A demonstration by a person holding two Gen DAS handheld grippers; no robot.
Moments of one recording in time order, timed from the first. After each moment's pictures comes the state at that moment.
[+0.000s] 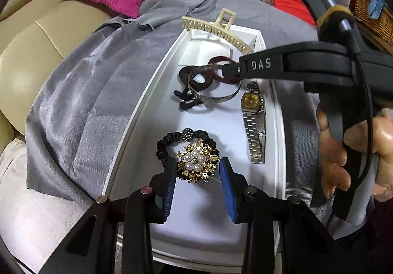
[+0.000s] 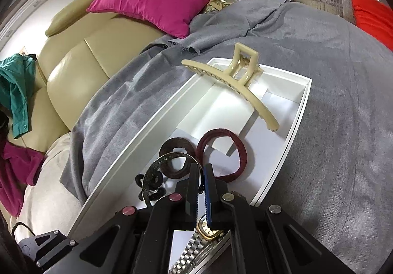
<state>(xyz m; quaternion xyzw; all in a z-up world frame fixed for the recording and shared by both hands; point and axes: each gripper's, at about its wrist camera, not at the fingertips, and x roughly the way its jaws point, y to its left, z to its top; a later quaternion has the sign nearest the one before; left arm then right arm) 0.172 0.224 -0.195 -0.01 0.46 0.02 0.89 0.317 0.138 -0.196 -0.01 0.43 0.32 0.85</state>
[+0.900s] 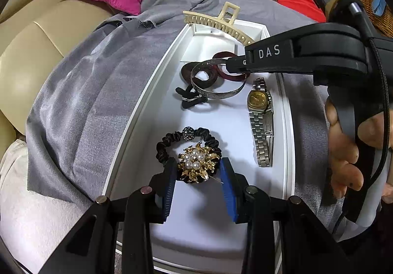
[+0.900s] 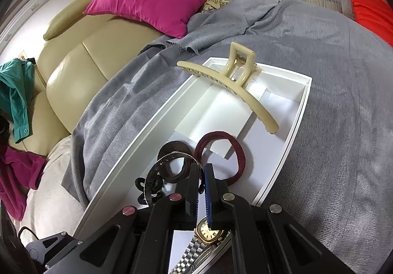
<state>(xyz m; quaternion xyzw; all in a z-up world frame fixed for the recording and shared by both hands) 0.175 0.222 -0.201 -0.01 0.47 0.03 0.88 0.323 0.137 -0.195 0.00 0.43 0.32 0.84</state>
